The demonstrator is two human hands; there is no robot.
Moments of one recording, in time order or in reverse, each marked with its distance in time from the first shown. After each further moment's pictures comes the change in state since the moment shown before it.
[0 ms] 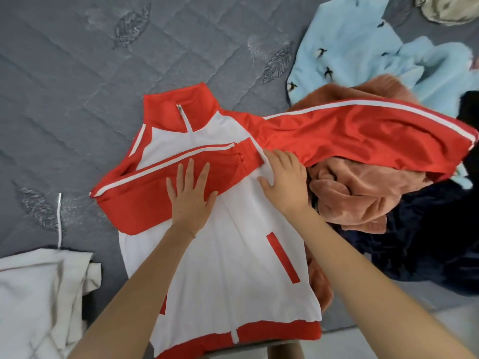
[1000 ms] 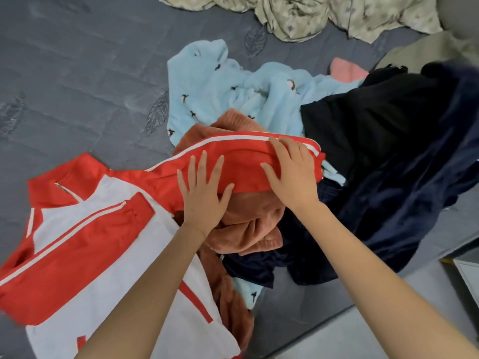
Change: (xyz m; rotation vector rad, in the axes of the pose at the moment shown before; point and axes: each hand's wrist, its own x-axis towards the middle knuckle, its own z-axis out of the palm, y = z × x) left_hand 0.073 0.304 -0.007 0.008 0.113 0.342; right_hand 0.001 0.220 -0.181 -0.023 0.319 0.143
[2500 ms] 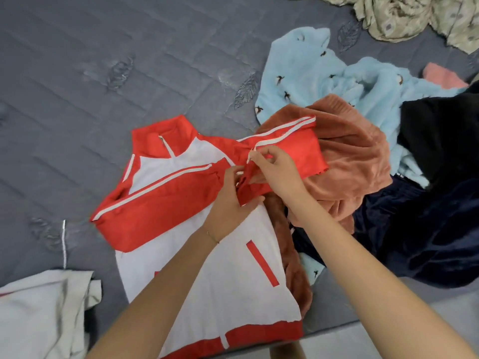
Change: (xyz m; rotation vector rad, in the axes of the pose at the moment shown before) left_hand -0.111 -0.113 -0.102 -1.011 -0.156 -0.244; right_hand -0.031 -0.236 0.050 0.969 -0.494 0.496
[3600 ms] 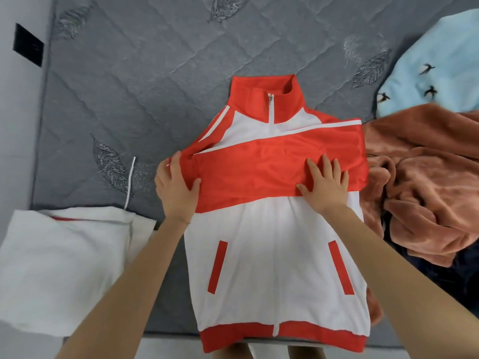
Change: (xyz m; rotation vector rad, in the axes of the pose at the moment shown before) left_hand -0.089 -0.224 -0.217 0.450 0.667 -0.470; right_hand 0.044 0.128 0.131 -1.467 -0.096 -0.088
